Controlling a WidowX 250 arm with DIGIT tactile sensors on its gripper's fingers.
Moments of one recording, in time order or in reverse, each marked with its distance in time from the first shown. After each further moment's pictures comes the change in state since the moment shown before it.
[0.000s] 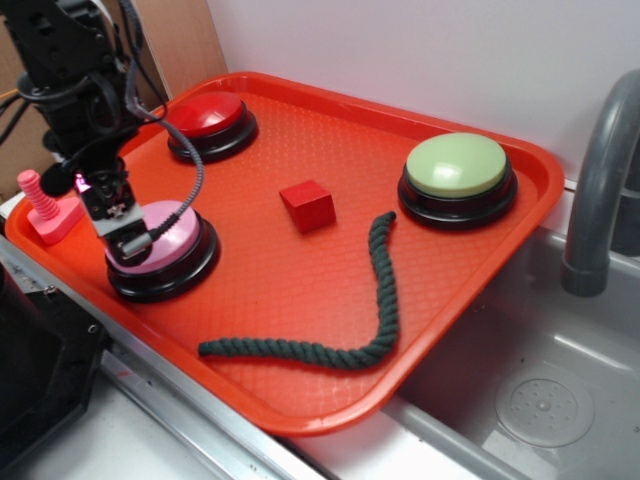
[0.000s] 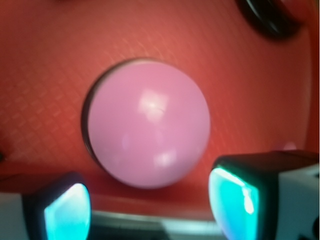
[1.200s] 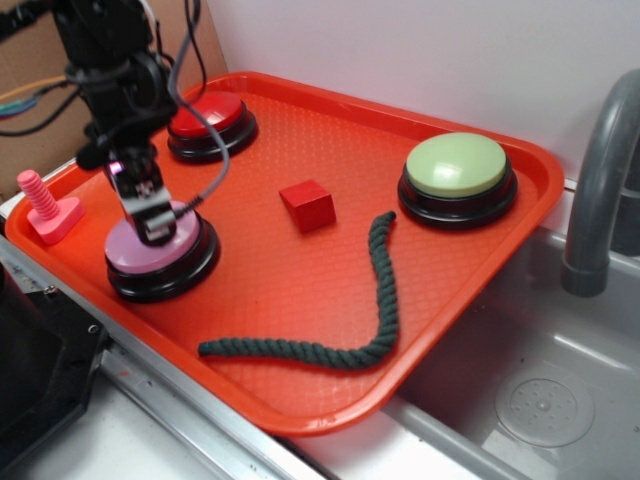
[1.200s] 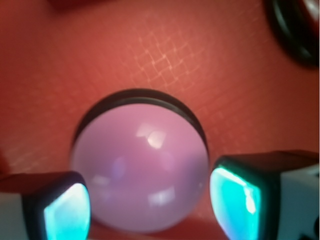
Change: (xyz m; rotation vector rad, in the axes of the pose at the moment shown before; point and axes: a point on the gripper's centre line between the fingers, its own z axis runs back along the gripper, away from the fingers) arm 0.024 0.006 0.007 -0.122 0.020 -0.022
